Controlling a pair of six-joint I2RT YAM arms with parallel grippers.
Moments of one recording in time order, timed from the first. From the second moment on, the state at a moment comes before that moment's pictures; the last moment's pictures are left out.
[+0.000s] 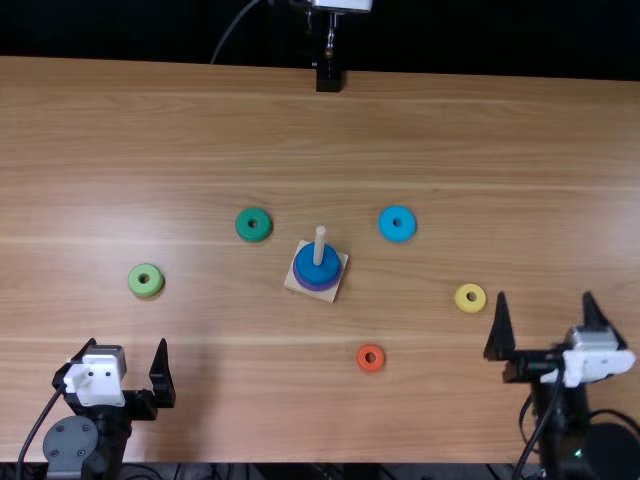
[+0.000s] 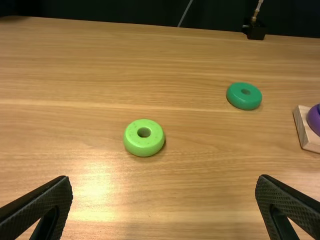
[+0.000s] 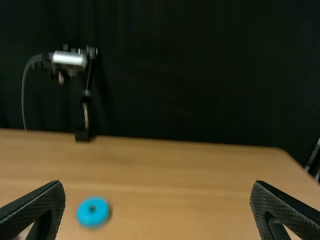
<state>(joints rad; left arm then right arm) 0.02 0.02 0.12 -0.42 0.06 -0.08 -0.03 0.41 0.53 -0.07 -0.03 -0.12</state>
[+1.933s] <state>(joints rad) 0.02 0.02 0.12 -0.42 0.06 -0.08 0.25 2.02 1.46 -0.53 0.09 0.19</state>
